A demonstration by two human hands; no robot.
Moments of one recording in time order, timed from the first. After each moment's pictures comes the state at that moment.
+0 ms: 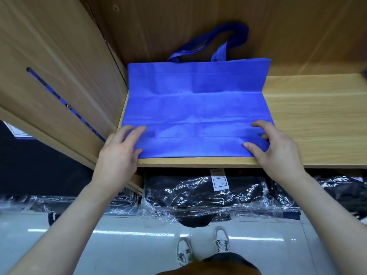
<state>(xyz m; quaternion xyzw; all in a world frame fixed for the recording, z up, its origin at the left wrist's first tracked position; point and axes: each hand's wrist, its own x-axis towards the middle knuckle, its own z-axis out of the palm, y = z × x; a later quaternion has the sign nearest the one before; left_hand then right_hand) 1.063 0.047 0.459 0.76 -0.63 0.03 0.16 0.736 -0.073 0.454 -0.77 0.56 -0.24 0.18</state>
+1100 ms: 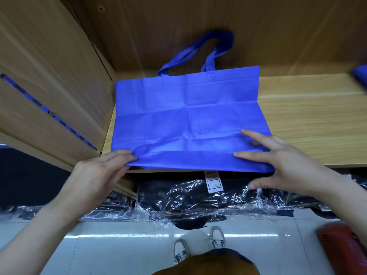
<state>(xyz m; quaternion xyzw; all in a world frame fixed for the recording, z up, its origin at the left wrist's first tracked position) 1.086 0.075 0.472 0.65 -0.75 -0.02 0.15 0.685 -0.085 0.464 -0.92 0.34 -0.02 0.19</state>
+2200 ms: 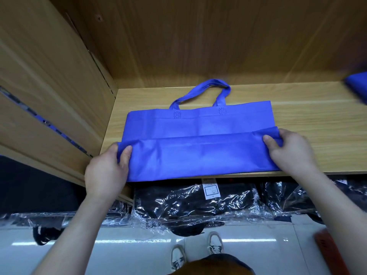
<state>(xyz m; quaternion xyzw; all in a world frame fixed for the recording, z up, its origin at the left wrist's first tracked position) 1.048 0.033 0.455 0.84 -0.48 -0.01 0.23 0.693 -0.118 0.454 -0.70 0.67 -0.17 0.17</state>
